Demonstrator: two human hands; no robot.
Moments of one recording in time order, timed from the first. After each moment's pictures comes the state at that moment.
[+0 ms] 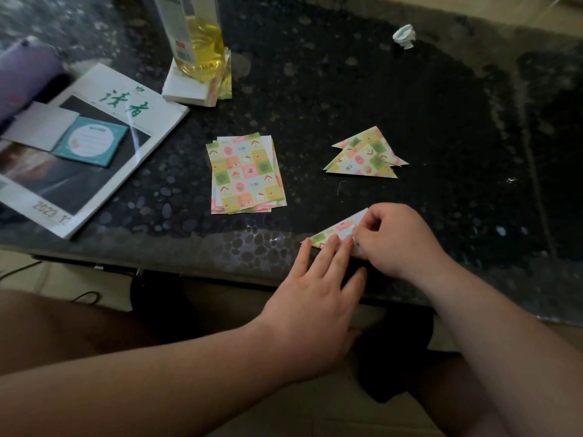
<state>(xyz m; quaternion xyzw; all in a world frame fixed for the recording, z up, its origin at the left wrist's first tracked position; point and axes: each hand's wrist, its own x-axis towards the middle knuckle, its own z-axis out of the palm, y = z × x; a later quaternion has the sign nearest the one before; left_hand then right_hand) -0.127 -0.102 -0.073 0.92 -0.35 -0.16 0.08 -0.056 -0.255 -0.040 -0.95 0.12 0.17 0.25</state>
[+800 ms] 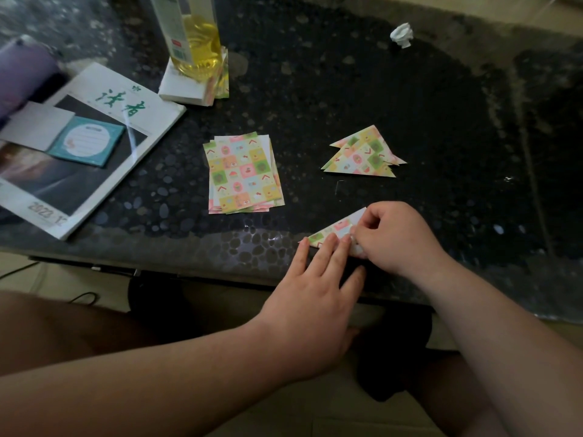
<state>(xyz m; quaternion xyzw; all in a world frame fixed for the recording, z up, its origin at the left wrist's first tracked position) -0.128 -0.103 -0.071 0.92 -0.35 -0.16 0.07 -0.054 -0.258 -0.042 -0.95 0.12 0.16 0.24</state>
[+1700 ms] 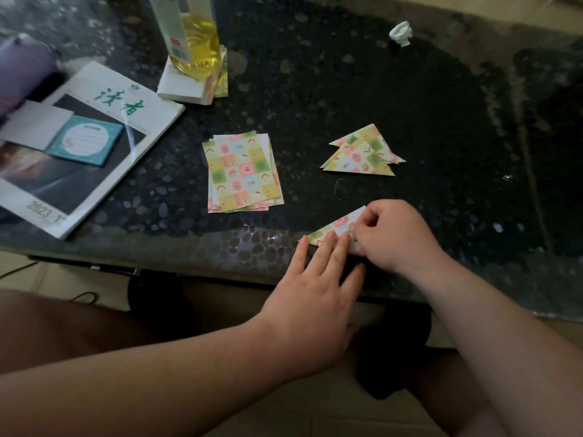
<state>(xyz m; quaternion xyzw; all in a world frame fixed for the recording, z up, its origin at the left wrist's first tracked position) -0.128 -0.105 -0.074 0.92 -0.35 -0.15 0.07 -0.052 -0.258 -0.049 -0.95 0.13 0.15 0.23</state>
